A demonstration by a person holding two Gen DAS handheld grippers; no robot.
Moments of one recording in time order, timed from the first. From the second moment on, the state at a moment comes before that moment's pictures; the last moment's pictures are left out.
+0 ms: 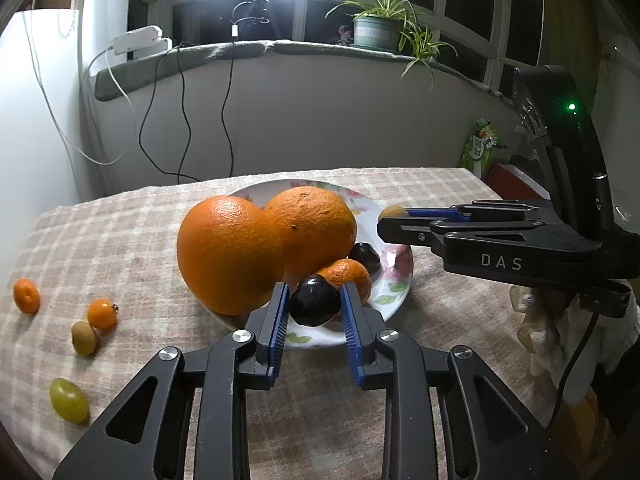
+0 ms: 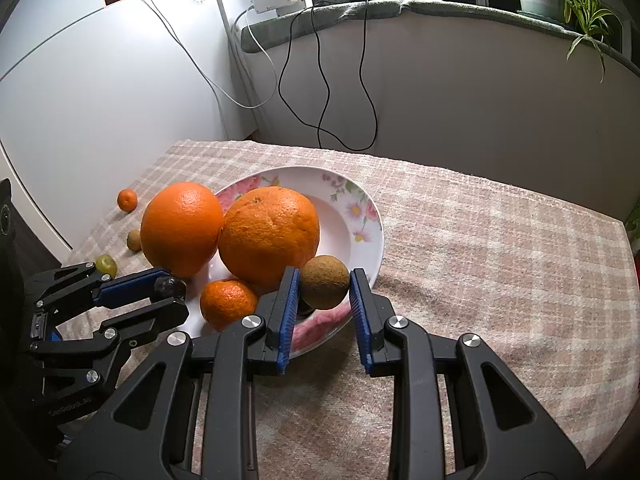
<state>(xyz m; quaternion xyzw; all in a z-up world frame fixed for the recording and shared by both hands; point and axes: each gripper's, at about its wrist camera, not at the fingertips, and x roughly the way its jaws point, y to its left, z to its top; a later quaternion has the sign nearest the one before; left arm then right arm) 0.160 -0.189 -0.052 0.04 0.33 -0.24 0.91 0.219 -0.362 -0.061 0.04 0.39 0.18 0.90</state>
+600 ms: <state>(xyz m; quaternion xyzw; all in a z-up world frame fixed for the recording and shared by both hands) 0.156 -0.187 -0.050 0.03 0.33 -0.24 0.91 0.212 -0.365 -0.053 0.04 0.37 0.17 0.91</state>
